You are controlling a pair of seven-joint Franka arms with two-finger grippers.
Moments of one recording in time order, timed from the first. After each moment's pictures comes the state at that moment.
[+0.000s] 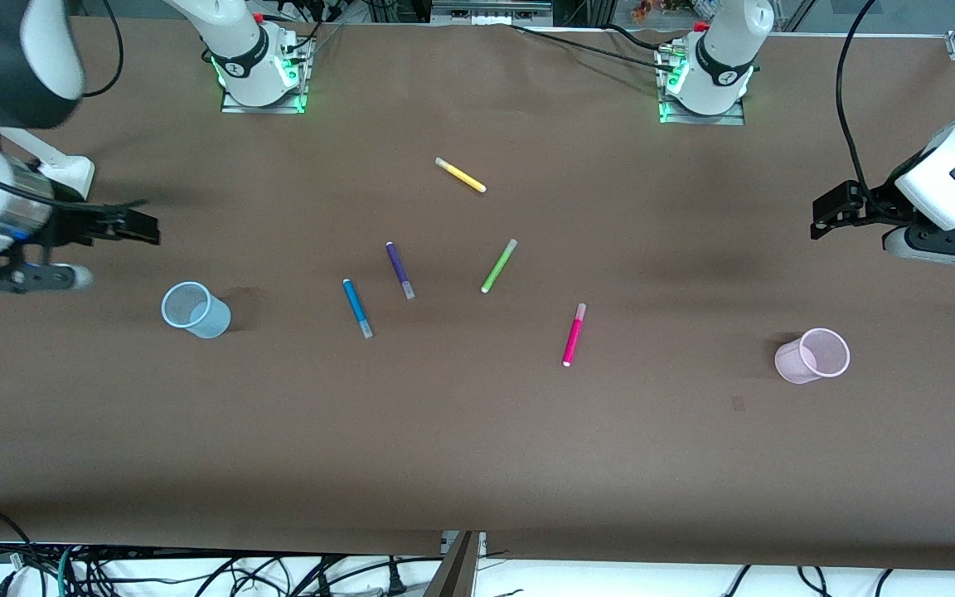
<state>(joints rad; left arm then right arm) 0.00 0.07 -0.06 -1.58 -0.02 1.63 0.07 0.22 0.25 -0.12 -1.48 0.02 1.53 0.03</state>
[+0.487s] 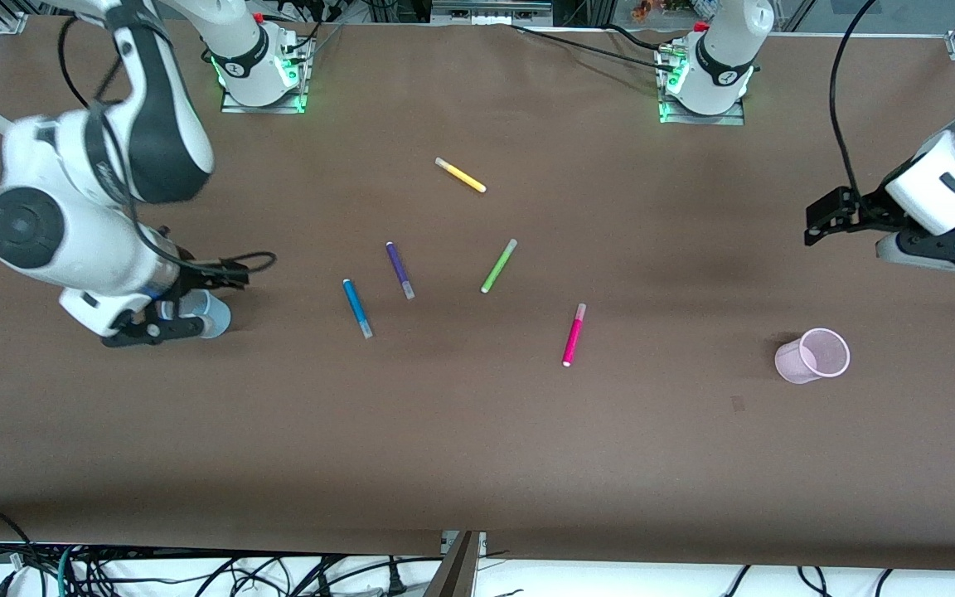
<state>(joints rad) -0.01 0.10 -0.07 -1.60 -0.03 1.71 0.07 0.33 0.42 -0.12 -1.48 0.02 1.74 0.04</state>
